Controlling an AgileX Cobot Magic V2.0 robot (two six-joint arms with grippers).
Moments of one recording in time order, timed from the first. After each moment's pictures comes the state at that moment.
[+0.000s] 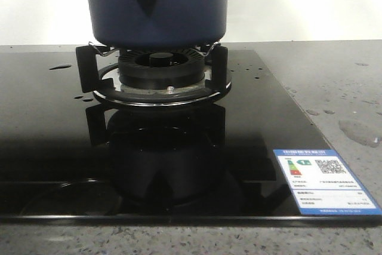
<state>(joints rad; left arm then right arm) -0.10 1.29 -1.25 -1.03 0.33 1.03 0.22 1.82 -2.08 0.44 1.10 -0.19</state>
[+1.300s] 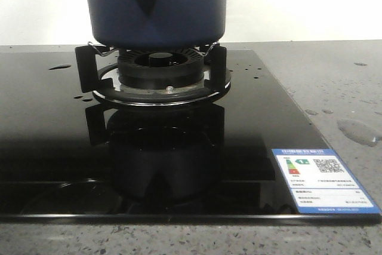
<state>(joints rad) -0.10 1.29 -1.25 -1.03 0.33 1.03 0.57 1.55 -1.13 0.43 -0.55 -0.56</state>
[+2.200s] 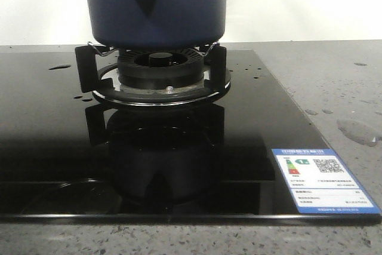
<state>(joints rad) -0.10 1.29 -1.25 -1.03 0.33 1.03 0.58 1.54 -1.13 0.25 -0.84 -0.57</state>
